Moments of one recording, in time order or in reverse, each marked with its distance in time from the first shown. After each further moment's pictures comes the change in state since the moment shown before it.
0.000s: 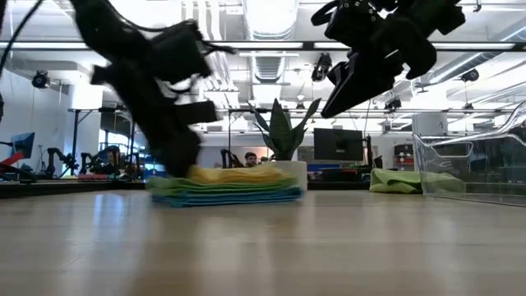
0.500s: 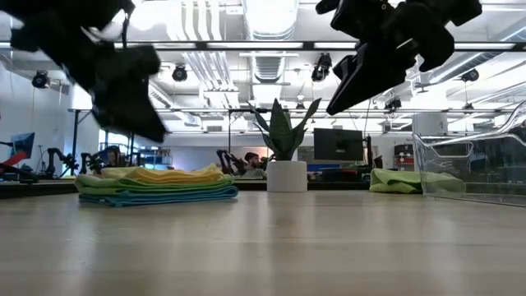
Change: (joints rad) left arm -0.143 -0.543 -0.207 -0.017 -0.020 -0.218; right arm 0.091 0.004 0.000 -0.002 0.074 0.079
